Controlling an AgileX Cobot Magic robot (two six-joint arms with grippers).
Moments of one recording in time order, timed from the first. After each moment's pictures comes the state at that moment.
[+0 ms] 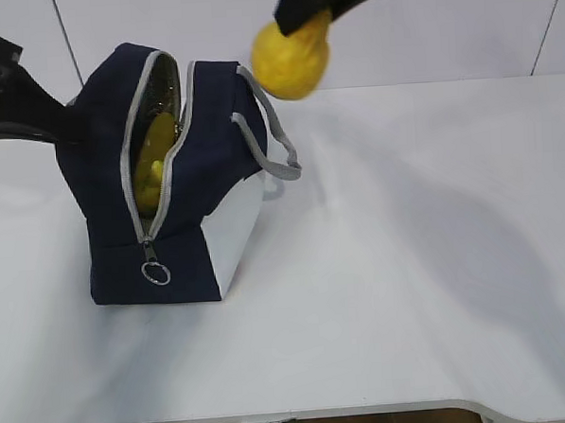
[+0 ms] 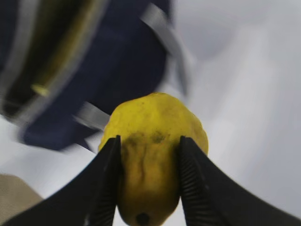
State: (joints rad) left arm 0.04 1.71 -1.33 -0.92 1.13 0.69; right arm 0.40 1.86 -2.00 0.24 1.22 -0.16
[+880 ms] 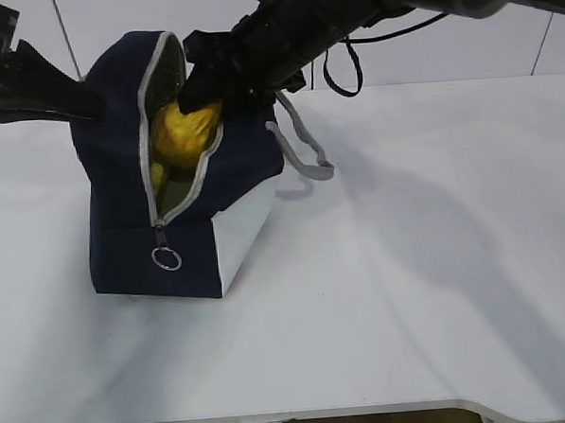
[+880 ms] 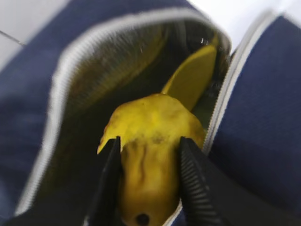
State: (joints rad) left arm 0.04 1.71 -1.33 -1.07 1.19 0.69; right arm 0.40 2.20 -2.01 0.81 0.91 -0.41
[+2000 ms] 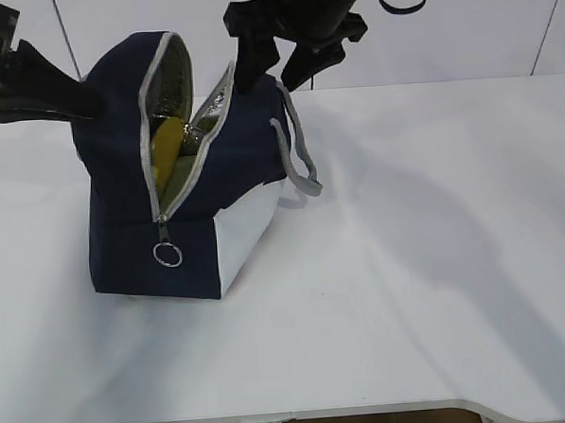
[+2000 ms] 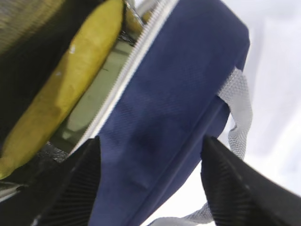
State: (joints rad) left arm 0.04 1.71 -1.33 -1.07 1.19 0.69; right arm 0.39 2.21 -2.29 0.32 1.25 -0.06
